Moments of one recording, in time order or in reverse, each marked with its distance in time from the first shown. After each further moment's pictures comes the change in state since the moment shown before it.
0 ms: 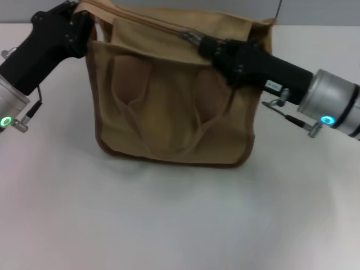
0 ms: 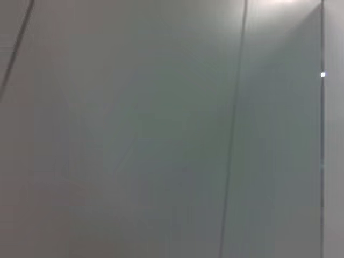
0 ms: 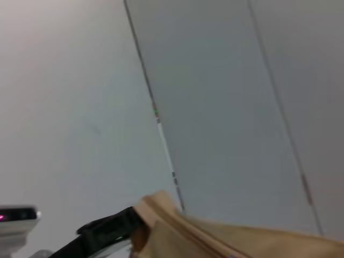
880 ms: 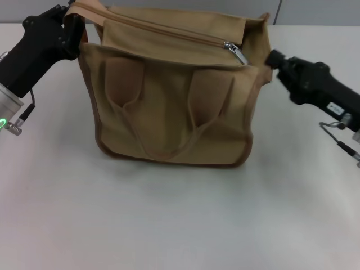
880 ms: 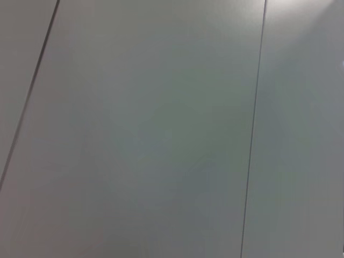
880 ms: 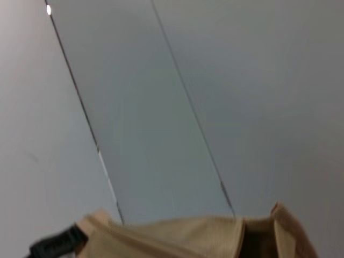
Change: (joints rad) left arm 0.020 0.000 -0.005 0.014 -0.004 -0.039 0.003; right arm -0.187 -0.011 0.003 -0.075 0.102 -0.117 0.027
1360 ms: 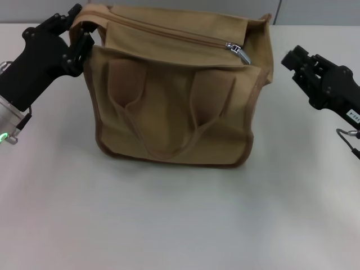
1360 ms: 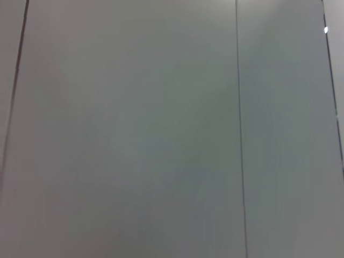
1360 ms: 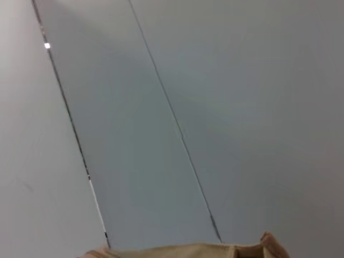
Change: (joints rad) left arm 0.029 -0.002 0.022 -0.009 0.006 0.004 0.166; right arm -0.062 0.008 -0.006 -0.015 0.068 -0.077 -0.048
